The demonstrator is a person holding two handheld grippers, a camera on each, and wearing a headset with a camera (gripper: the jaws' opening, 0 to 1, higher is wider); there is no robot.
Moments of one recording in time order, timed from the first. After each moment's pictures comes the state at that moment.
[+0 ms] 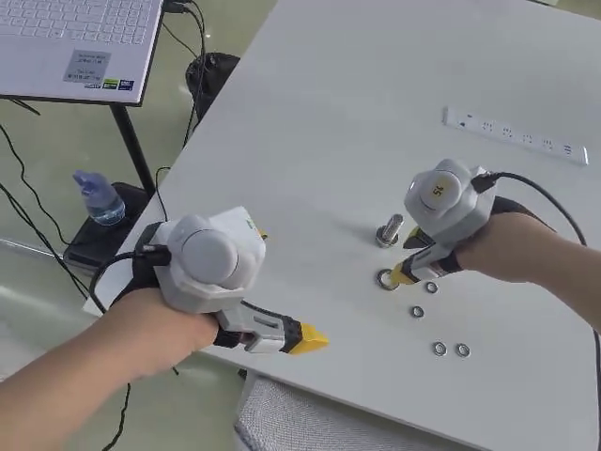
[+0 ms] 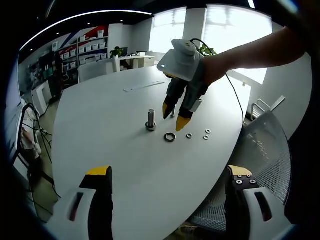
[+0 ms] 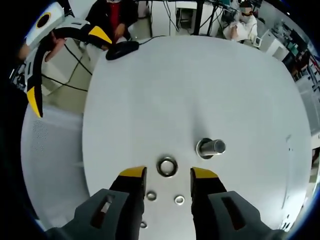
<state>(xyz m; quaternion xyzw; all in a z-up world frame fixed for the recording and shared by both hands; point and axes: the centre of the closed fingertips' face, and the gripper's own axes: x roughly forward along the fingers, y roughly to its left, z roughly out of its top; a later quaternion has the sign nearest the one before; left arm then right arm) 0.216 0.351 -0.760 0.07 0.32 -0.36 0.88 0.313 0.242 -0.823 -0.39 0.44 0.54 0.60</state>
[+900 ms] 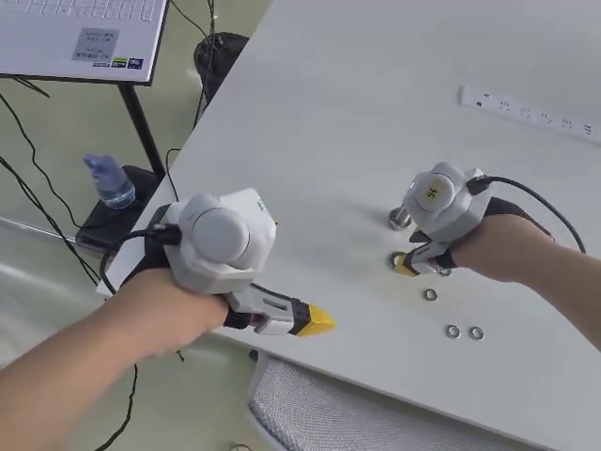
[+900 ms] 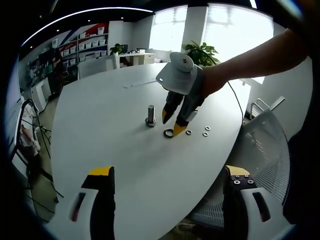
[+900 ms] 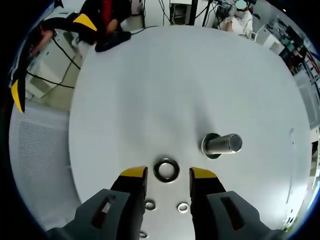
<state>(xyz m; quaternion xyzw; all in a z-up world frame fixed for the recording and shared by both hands) 0.212 0.356 -0.765 0.06 0.33 -0.36 0.87 0.316 0.242 -0.856 -0.40 0.45 0.52 0.61</state>
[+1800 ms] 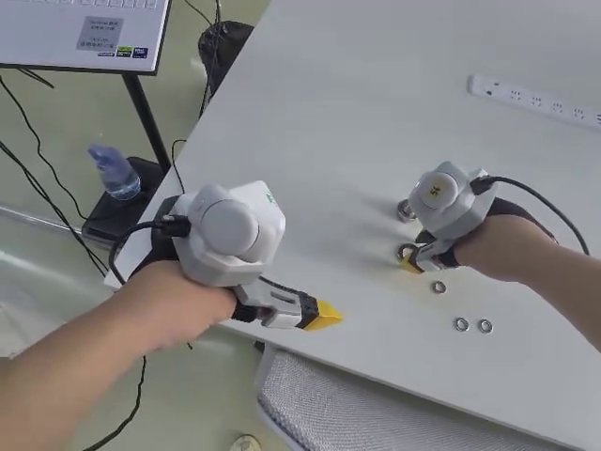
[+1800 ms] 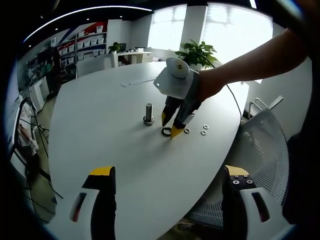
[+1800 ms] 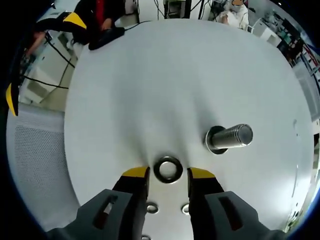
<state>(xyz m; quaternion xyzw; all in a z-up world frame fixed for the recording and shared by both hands) 0.209 0.353 -0.768 0.06 0.34 -0.36 0.87 0.314 0.237 -0.867 -0.39 0.47 0.50 0.61</state>
